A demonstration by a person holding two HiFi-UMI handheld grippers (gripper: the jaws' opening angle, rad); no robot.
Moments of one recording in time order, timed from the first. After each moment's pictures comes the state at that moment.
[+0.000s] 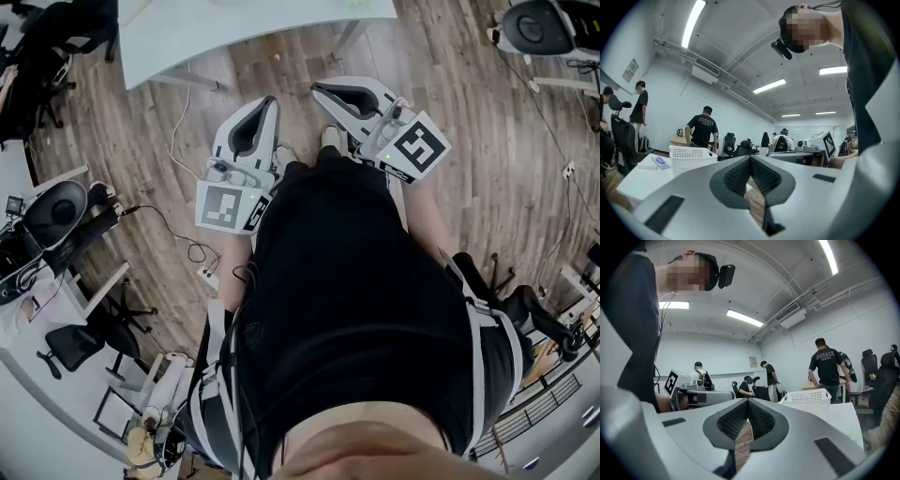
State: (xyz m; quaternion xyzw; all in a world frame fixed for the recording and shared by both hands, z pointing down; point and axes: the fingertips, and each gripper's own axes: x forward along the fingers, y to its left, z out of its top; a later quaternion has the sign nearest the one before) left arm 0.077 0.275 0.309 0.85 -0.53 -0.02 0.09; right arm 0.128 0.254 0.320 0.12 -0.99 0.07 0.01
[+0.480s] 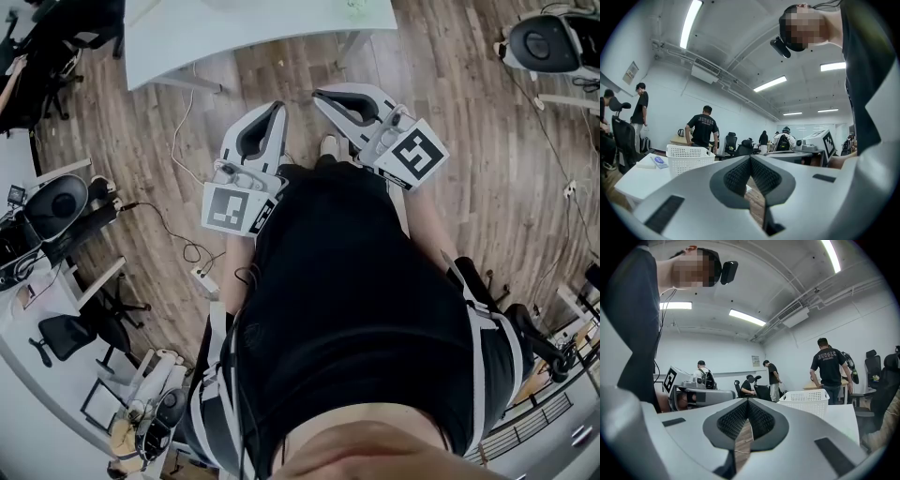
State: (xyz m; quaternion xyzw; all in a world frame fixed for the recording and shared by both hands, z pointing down) left arm 0.115 0.256 0.312 0.84 -0.54 -0.01 0.09; right arm 0.155 0.236 0.325 0.10 -0.99 0.06 0.02
